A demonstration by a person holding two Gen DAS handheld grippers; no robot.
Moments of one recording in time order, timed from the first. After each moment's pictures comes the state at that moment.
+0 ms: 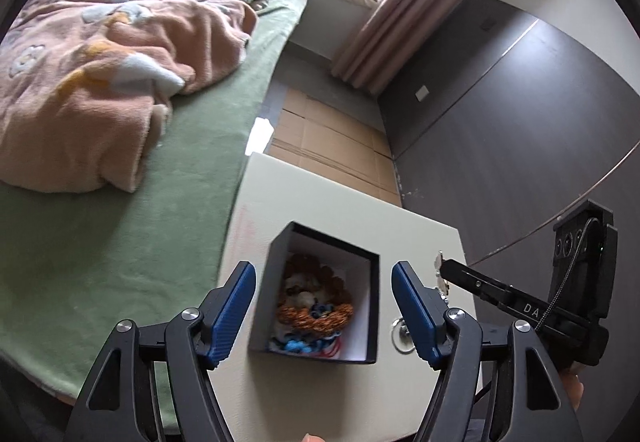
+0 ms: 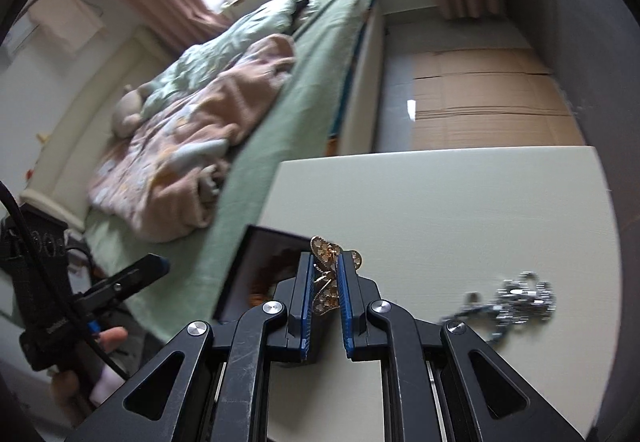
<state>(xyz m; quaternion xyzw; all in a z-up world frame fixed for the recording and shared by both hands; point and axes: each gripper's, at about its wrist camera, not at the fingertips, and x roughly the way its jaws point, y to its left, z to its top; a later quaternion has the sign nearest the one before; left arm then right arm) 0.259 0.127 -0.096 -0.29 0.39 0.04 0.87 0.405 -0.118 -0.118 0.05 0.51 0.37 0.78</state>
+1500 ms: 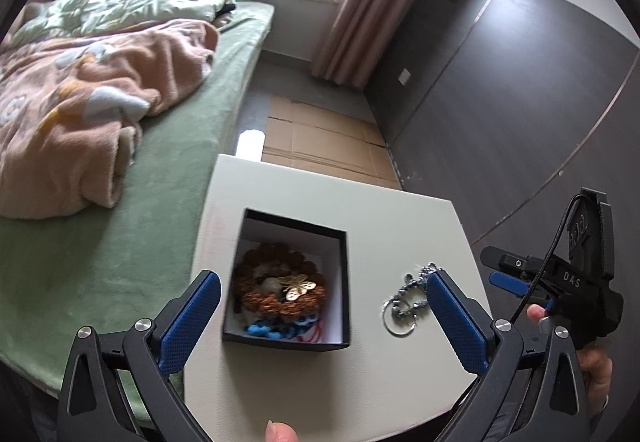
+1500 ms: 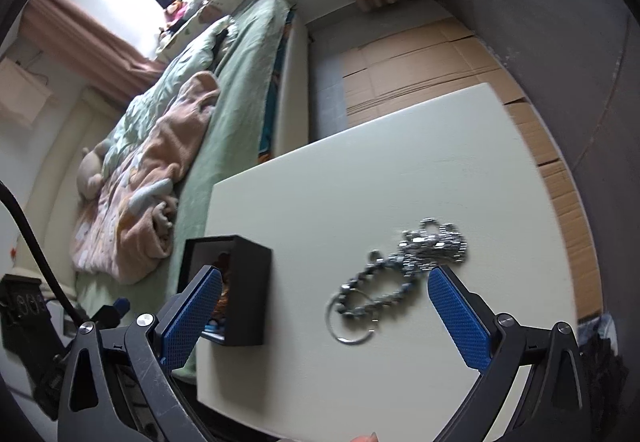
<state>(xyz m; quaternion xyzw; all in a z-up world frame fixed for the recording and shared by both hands) 0.267 0.066 -0.087 -0.21 0.40 0.02 0.89 0.411 -0.217 -0.135 0.14 0.52 0.25 0.80</state>
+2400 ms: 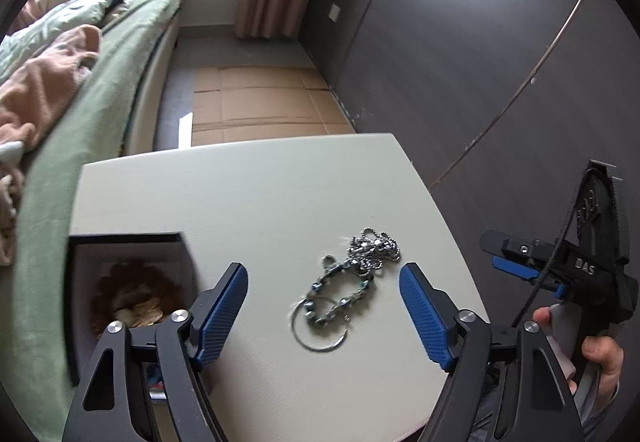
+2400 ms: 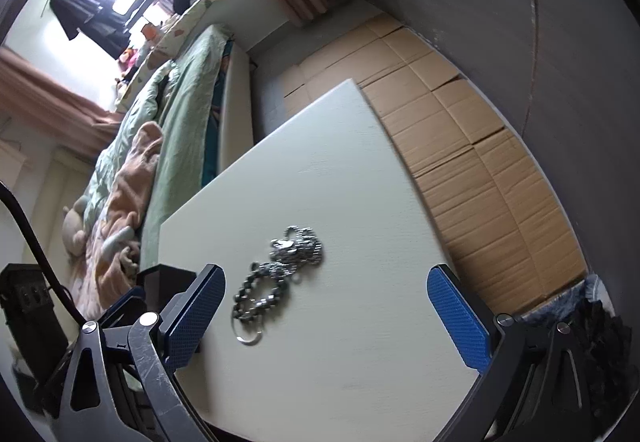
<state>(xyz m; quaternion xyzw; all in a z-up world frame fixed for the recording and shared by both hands) 0.356 -0.048 -0.125 -0.12 0.47 -0.09 0.87 0.423 -0.331 -0.171 0.21 0.53 0.17 0.80</state>
